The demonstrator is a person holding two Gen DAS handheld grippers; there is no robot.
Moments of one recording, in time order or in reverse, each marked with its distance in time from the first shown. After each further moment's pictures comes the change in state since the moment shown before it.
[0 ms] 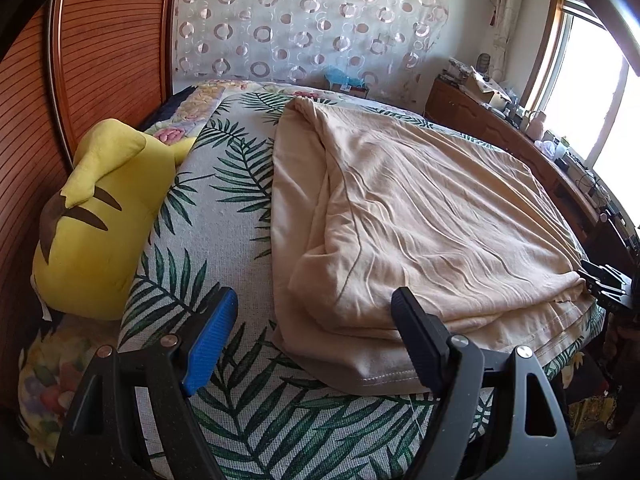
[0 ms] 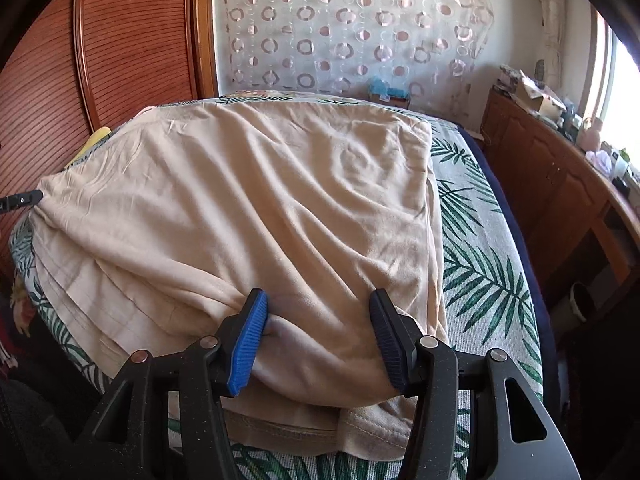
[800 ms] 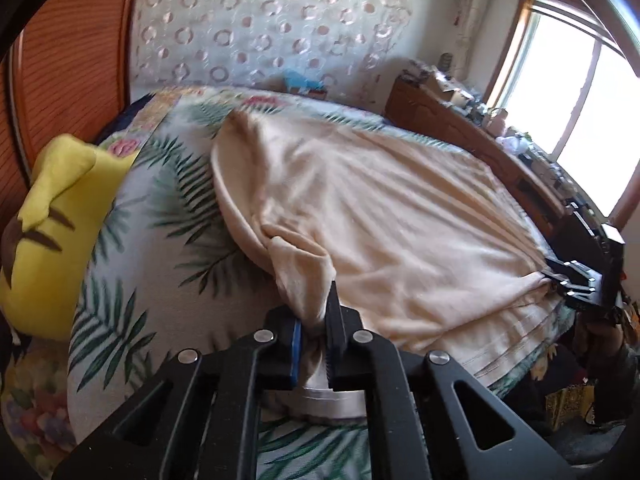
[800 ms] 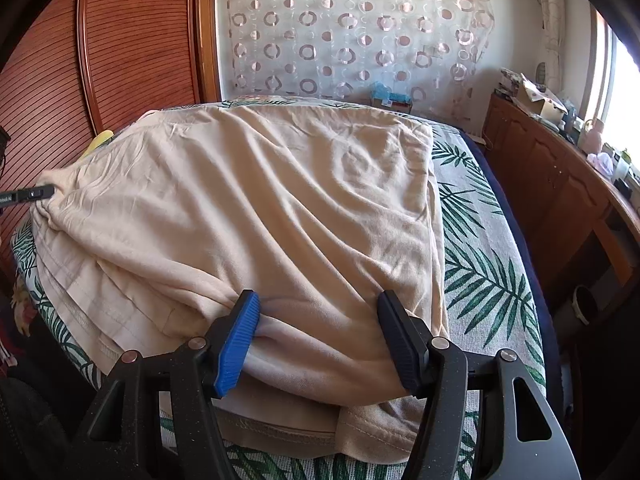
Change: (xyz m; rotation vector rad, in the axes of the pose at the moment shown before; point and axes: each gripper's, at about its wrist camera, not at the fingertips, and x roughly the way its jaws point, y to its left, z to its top) left arm 0.001 -0.035 0.018 0.058 -0.022 -0.160; right arm -0.012 -0.006 -0.008 0.003 -0.012 0.021
